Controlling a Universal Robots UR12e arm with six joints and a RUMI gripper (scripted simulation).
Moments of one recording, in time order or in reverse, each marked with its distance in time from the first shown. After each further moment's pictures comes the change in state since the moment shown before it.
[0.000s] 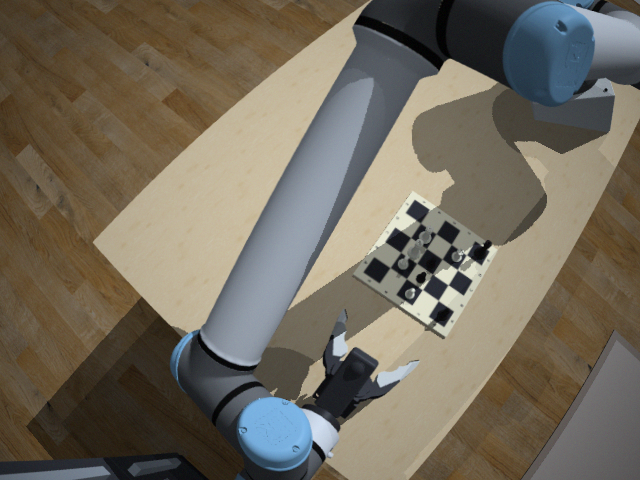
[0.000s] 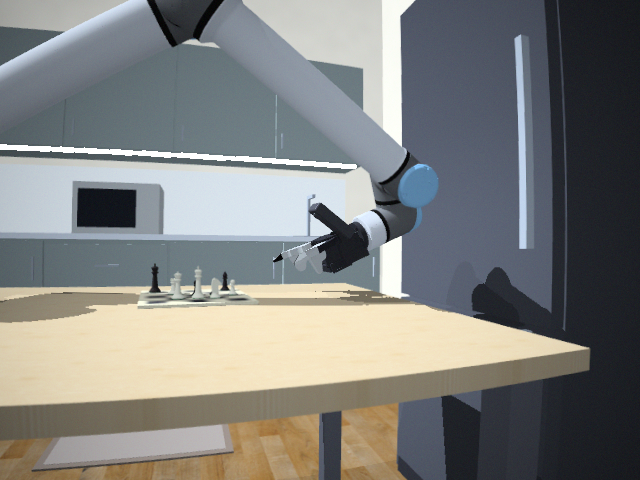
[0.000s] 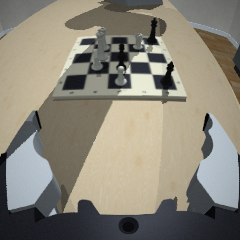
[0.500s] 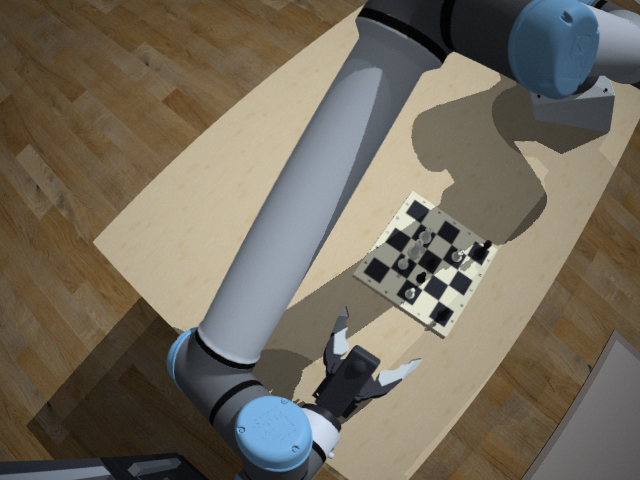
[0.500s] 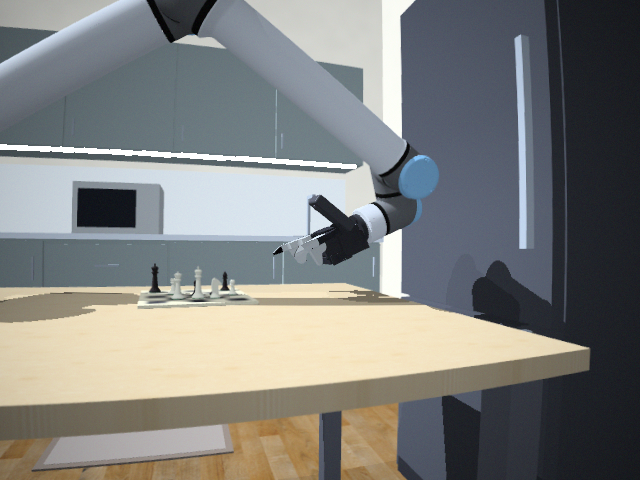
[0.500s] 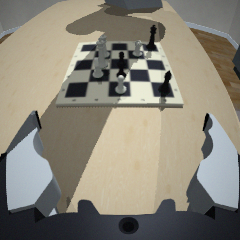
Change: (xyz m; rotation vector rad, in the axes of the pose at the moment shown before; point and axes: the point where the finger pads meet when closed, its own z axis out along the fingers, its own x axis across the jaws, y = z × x) arm 0.000 -0.017 -0.007 0.000 0.000 0.000
